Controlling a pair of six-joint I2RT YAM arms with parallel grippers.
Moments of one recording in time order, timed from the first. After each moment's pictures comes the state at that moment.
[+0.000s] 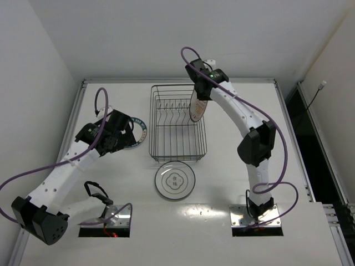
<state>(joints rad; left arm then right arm) -0.45 1.09 1.14 -1.13 -0.46 -0.79 0.51 2.08 2.13 -1.06 0.58 0.45</state>
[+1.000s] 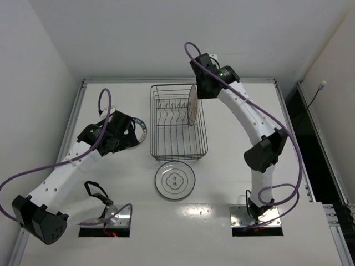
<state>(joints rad) -0.47 1.09 1.12 -1.09 -0.45 -0.76 0.54 1.99 2.18 -1.12 0.52 0.36</state>
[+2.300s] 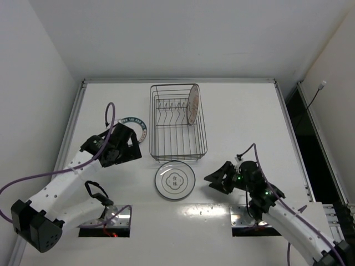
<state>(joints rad) -0.50 1.01 0.93 -1.03 -0.31 -0.75 0.52 0.35 0.05 -0.30 -0.37 1.27</state>
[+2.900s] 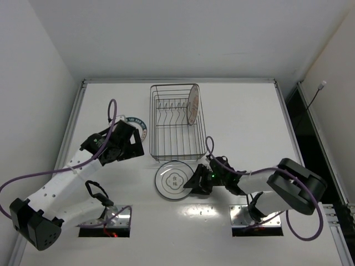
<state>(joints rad) -0.55 1.02 0.99 -1.01 -0.33 -0.73 0.81 1.40 0.15 0.51 -0.36 1.27</state>
